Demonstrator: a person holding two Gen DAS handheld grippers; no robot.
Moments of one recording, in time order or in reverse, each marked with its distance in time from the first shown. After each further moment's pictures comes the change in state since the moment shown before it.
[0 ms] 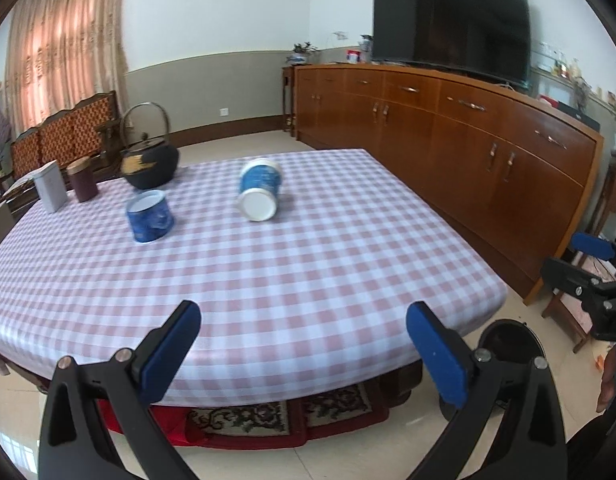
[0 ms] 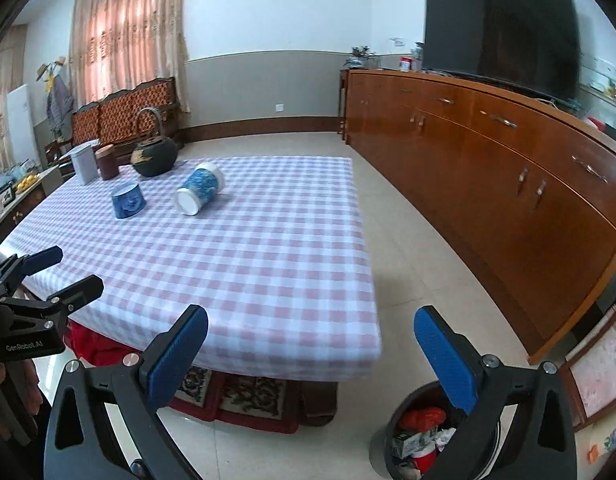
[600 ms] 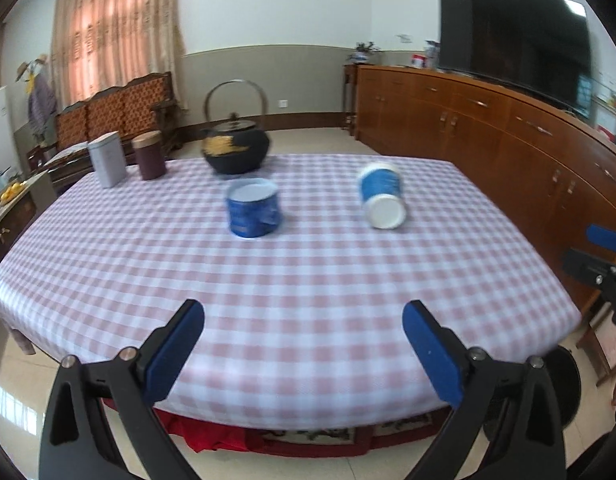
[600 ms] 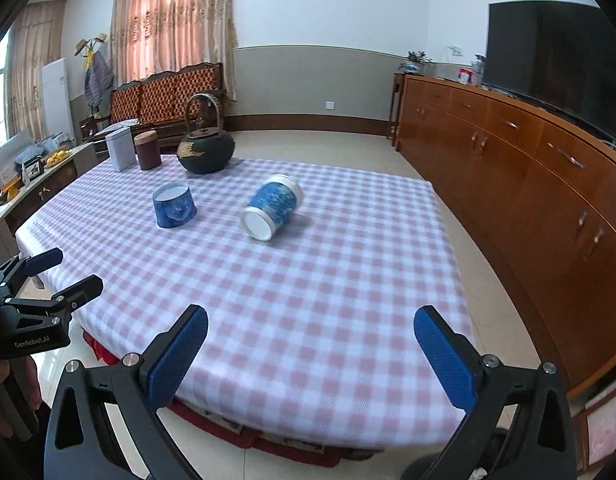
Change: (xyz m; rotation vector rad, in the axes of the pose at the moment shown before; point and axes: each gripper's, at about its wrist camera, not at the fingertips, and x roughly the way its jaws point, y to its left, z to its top) left arm 0.024 0.118 0.011 -0.107 0.012 0.157; right arm 0.063 0.095 0.058 -0.114 0.011 0.122
